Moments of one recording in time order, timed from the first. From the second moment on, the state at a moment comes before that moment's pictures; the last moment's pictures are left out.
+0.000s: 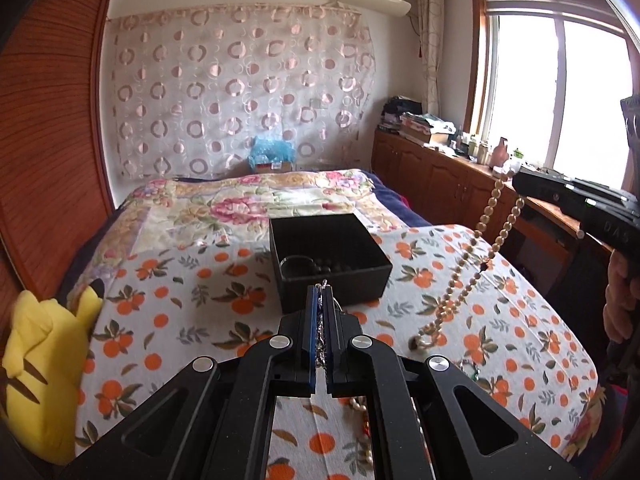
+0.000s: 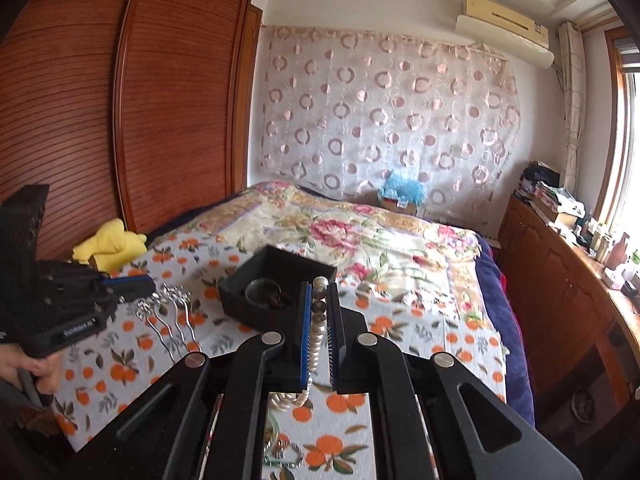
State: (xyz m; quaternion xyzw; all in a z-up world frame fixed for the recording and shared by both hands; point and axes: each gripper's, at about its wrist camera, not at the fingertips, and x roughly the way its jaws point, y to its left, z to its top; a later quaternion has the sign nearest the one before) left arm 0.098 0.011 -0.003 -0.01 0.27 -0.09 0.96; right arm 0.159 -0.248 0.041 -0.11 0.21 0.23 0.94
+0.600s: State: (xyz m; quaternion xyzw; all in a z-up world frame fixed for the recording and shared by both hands) left arm 0.144 0.031 0.015 -0.02 0.25 -0.06 0.96; right arm 0.232 -0.208 0.107 -0.11 0.19 0.25 0.94
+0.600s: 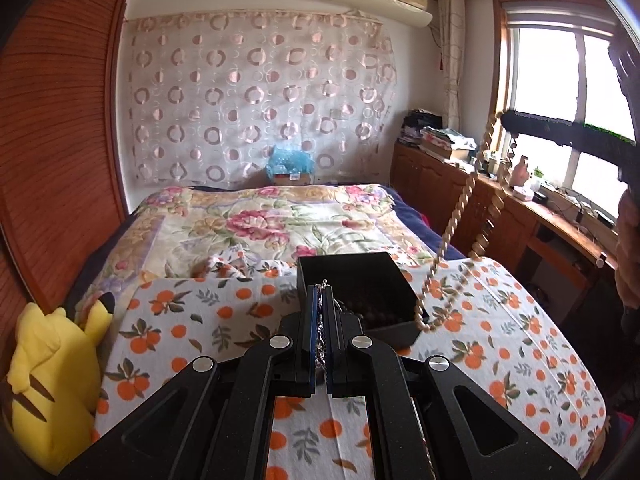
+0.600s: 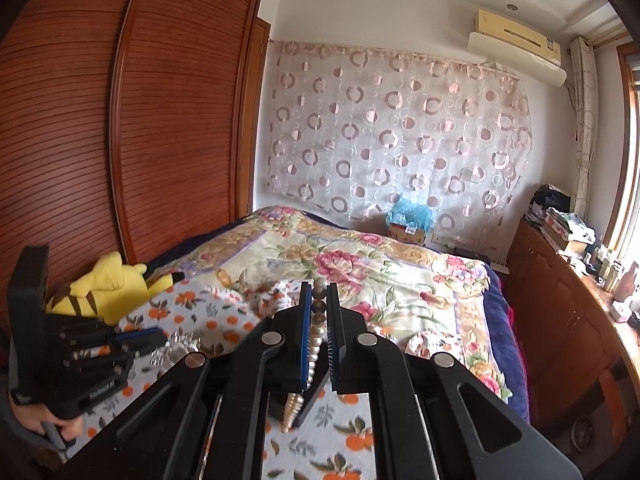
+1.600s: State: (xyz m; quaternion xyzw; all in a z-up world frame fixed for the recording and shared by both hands) left arm 0.226 0.011 -0.004 0.00 0.28 -0.04 0.96; right arm 0.280 -0.212 0.015 -0.09 0.31 0.26 0.91
